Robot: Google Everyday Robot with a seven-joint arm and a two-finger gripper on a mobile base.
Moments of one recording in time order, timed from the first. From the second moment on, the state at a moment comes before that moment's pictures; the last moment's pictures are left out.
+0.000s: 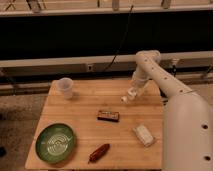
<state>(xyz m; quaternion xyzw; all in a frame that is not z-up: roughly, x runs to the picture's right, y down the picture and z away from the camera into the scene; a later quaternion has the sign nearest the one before) 0.200 0.014 0.899 -0.31 -0.14 -0.24 0.91</state>
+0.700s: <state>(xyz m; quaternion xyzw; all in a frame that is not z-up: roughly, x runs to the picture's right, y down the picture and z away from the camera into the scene) 0.148 -0.018 0.827 -0.28 -0.20 -0.28 0.90</state>
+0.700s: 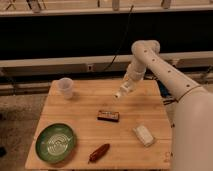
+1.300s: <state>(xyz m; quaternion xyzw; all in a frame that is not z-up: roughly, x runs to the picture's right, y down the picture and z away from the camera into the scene) 0.120 -0.025 0.787 -0.27 -0.22 -0.33 0.88</state>
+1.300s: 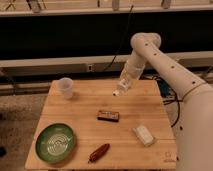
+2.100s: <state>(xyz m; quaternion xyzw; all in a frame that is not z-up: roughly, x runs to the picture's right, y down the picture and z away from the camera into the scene) 0.075 -0.020 0.758 -0.25 -0.25 -0.39 0.85</state>
